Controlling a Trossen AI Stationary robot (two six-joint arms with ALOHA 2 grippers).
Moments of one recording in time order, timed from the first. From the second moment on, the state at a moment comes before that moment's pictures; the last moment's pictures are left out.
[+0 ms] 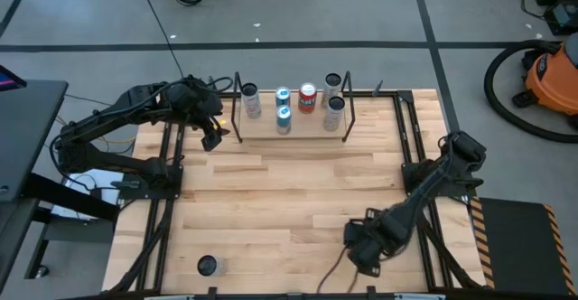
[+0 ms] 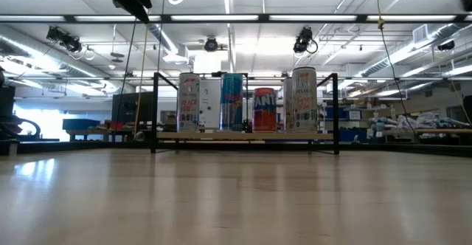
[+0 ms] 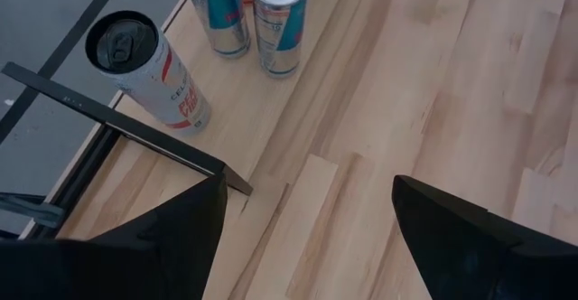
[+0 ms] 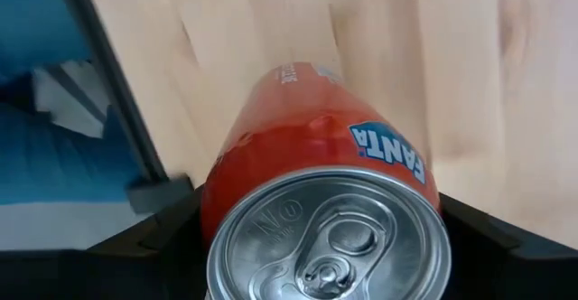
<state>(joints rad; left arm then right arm) 0.34 1.12 1.37 -1.13 -0.07 -0.07 0.74 1.72 1.32 -1.04 -0.07 1.04</state>
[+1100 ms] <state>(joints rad) 0.34 1.12 1.37 -1.15 -0.07 -0.12 -0.14 1.71 1.66 -1.21 0.13 0.02</state>
